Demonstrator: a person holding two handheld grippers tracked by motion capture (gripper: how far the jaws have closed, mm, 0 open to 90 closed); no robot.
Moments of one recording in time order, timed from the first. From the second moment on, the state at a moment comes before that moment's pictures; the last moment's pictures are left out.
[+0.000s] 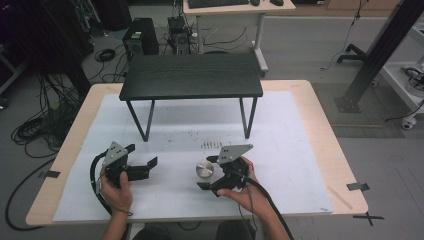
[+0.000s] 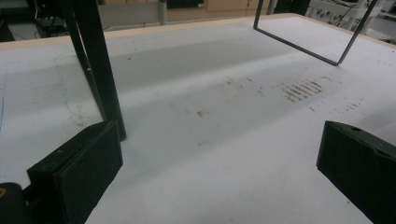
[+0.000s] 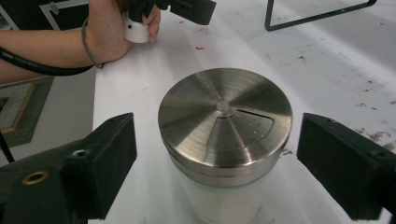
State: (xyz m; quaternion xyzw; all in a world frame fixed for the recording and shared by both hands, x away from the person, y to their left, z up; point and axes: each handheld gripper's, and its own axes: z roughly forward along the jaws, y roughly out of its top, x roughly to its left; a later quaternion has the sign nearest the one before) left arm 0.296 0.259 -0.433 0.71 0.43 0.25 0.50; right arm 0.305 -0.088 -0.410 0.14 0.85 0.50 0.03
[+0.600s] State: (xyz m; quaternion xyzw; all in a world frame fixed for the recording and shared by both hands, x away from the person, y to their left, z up) left arm 0.296 0.260 -0.433 0.71 0.43 0.25 0.50; right arm 0.301 -0.089 -0.411 0.13 0.86 0.50 0.06
